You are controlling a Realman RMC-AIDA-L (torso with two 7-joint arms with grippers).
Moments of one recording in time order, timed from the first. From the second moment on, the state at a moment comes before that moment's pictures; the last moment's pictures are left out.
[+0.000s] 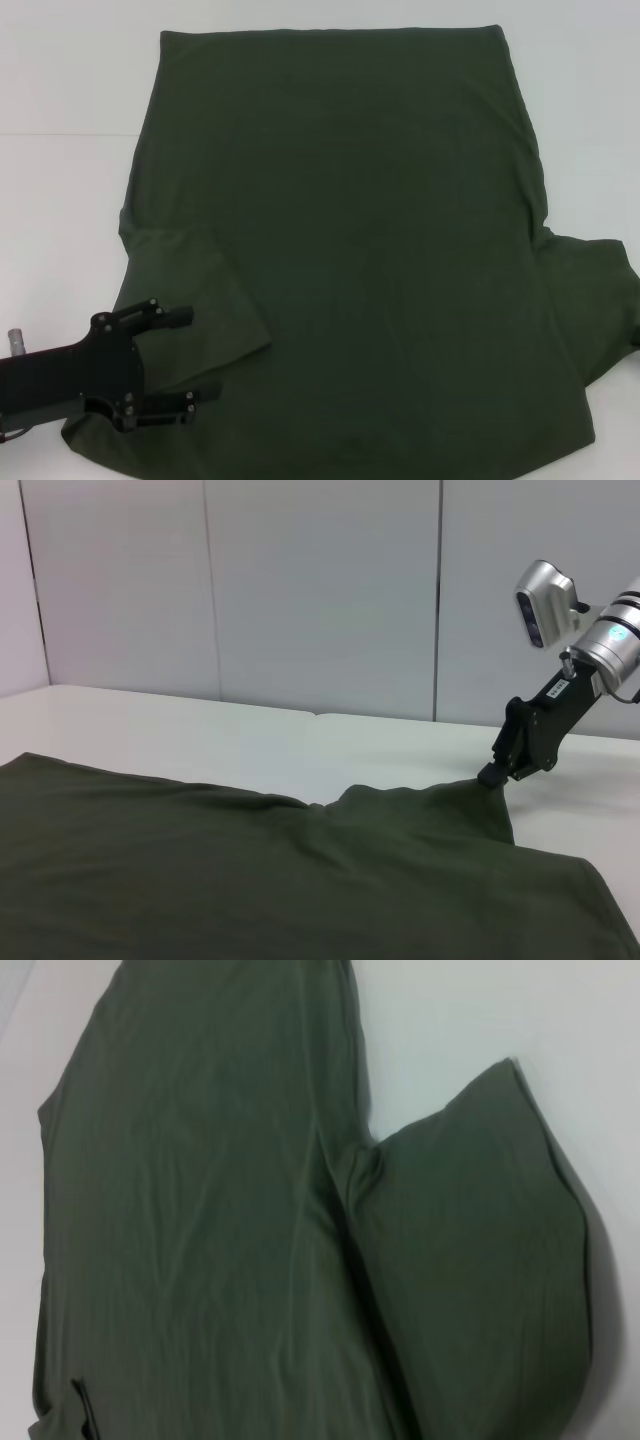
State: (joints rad) left arm -0.37 -2.16 0.40 0.81 2.18 1.76 -0.99; right arm 0.46 1.97 -0.35 -0.67 -2.40 -1.46 2.49
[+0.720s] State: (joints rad) left arm -0.37 -2.16 0.40 0.81 2.18 1.75 -1.00; right arm 0.39 1.93 -0.29 -0.72 -2.26 -1.50 2.41
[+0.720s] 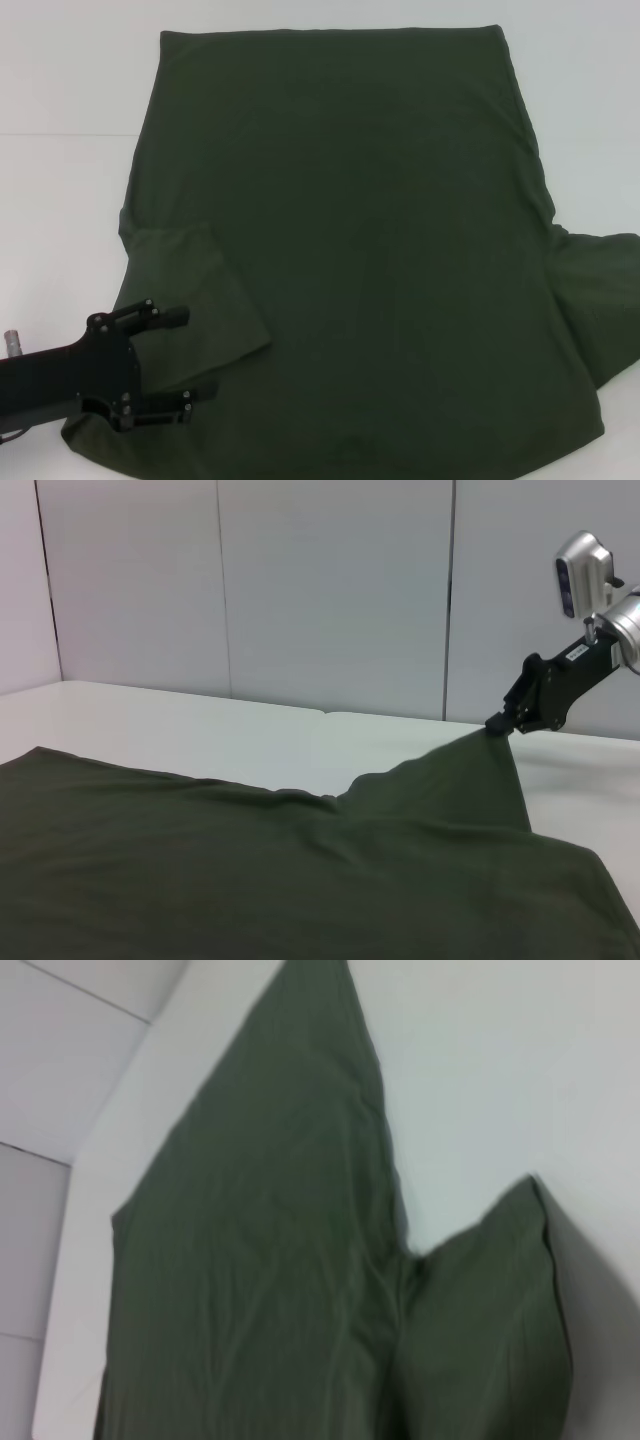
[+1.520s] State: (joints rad) left arm -0.37 -2.16 0.40 0.81 2.18 1.76 -1.00; right arm 0.45 1.90 -0.27 -0.73 -2.23 -1.56 2.37
